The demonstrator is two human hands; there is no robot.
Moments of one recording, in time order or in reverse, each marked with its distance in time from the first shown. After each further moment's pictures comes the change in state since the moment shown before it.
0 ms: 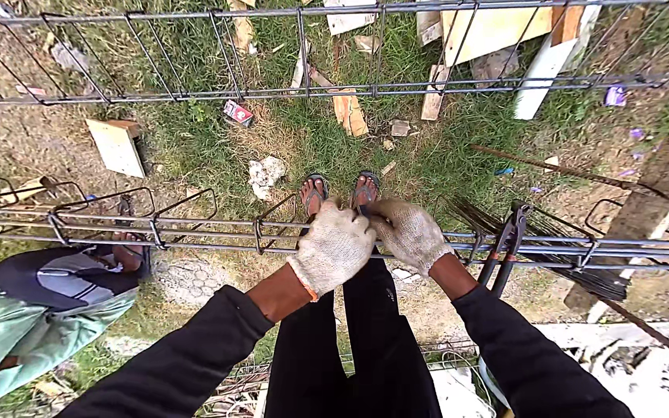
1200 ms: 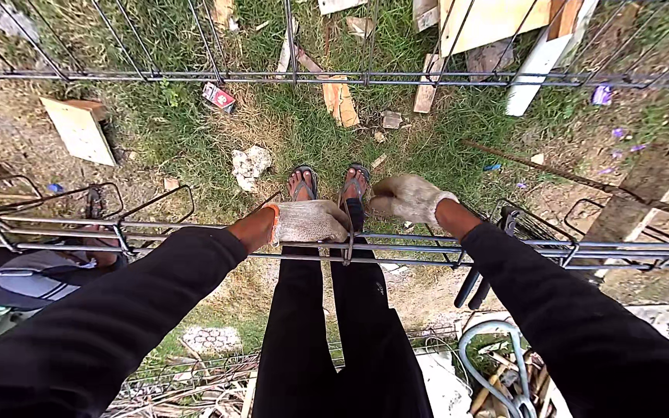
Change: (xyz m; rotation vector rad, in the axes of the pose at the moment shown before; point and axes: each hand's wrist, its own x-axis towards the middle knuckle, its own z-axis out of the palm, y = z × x) left_hand 0.019 -0.088 0.059 -1.180 -0.486 -0.062; right_hand 0.070 0.064 -0.031 -0.112 -0.439 0.038
